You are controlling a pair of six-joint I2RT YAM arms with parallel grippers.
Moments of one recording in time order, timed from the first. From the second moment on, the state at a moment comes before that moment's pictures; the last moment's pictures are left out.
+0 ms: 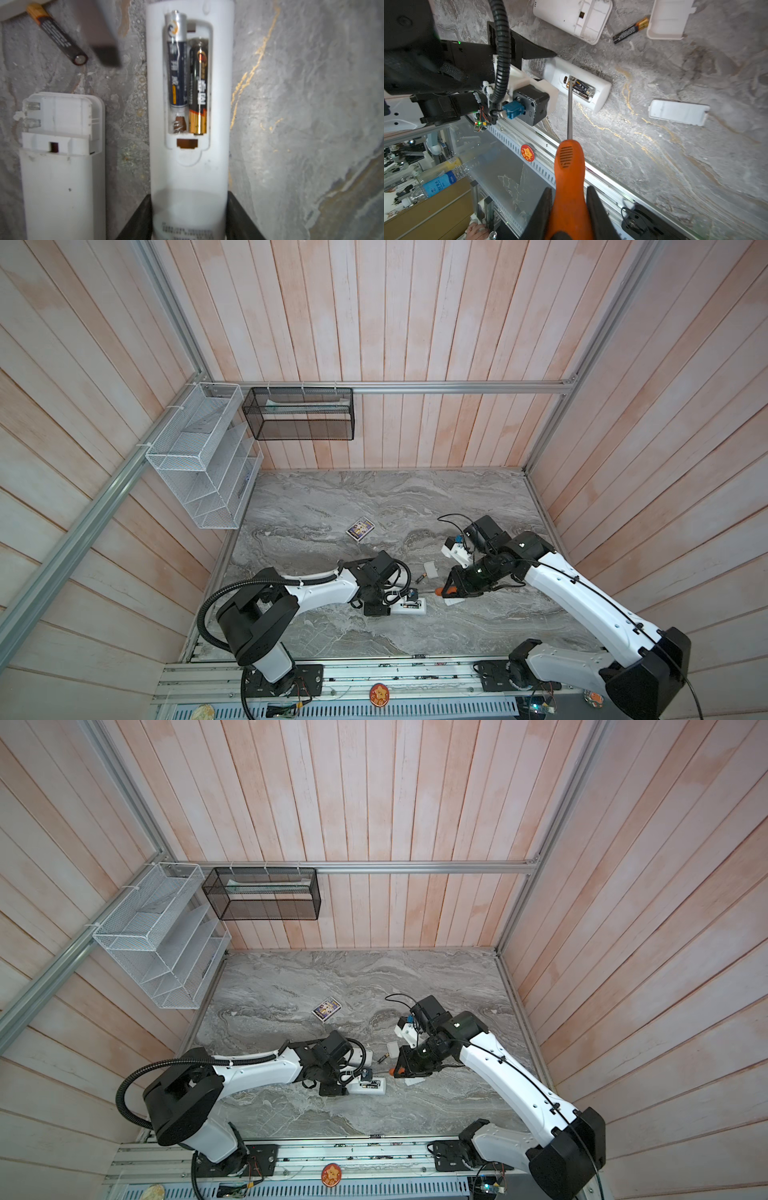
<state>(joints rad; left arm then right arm) -0.88 1.64 0.85 -0.46 0.17 0.76 0.60 1.19 1.04 -1.16 -0.52 0.37</state>
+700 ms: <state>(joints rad) -0.88 1.64 0.85 -0.46 0.17 0.76 0.53 1.16 0.87 -1.03 -0.60 0.41</state>
